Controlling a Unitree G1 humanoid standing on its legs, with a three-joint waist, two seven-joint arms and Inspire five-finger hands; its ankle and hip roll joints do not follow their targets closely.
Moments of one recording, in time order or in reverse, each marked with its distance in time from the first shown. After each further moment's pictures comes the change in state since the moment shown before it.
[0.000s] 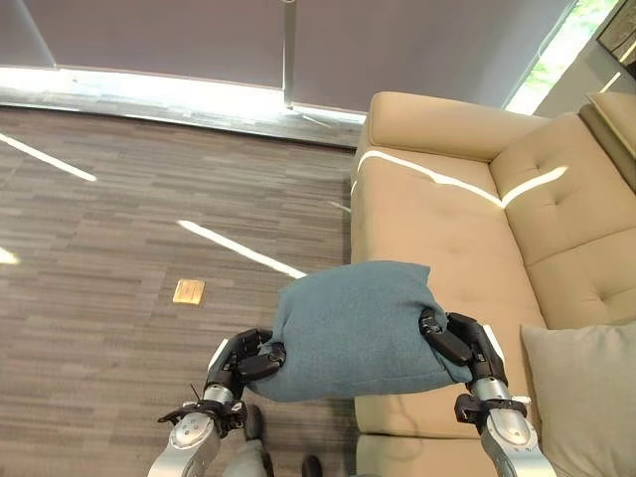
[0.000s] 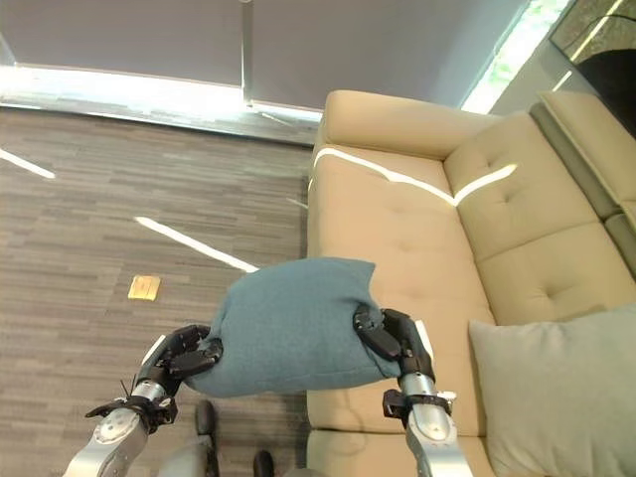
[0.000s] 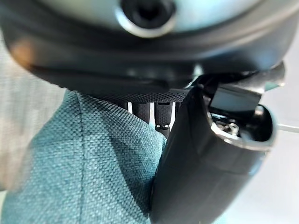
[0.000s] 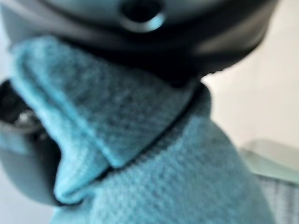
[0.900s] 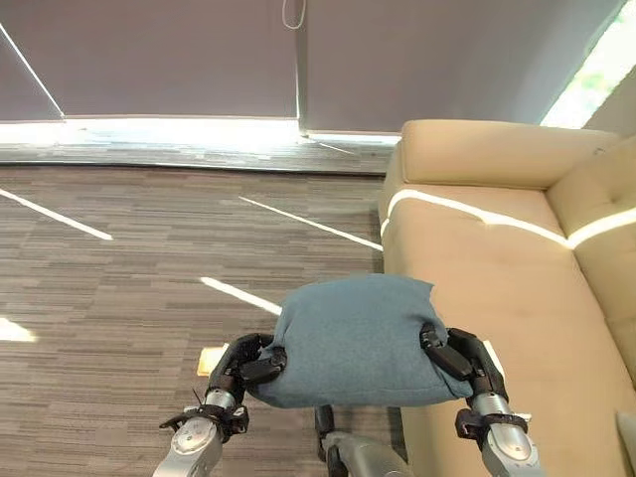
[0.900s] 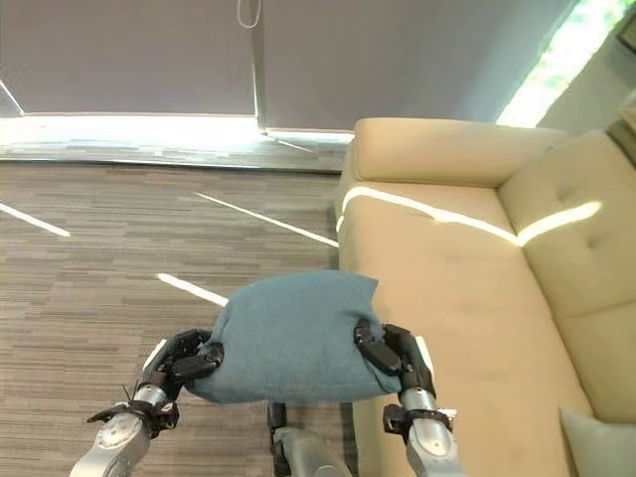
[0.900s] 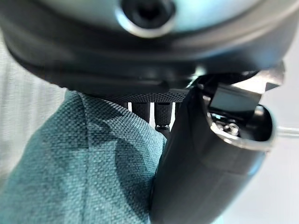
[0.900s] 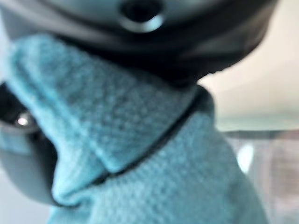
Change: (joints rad) left arm 0.018 -0.023 0.006 -0.003 0.039 -0.008 0.001; right arm 0.050 0.011 -0.013 0.001 -0.008 0.006 0.017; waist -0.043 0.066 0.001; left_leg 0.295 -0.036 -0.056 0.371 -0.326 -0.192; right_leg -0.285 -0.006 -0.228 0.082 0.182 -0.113
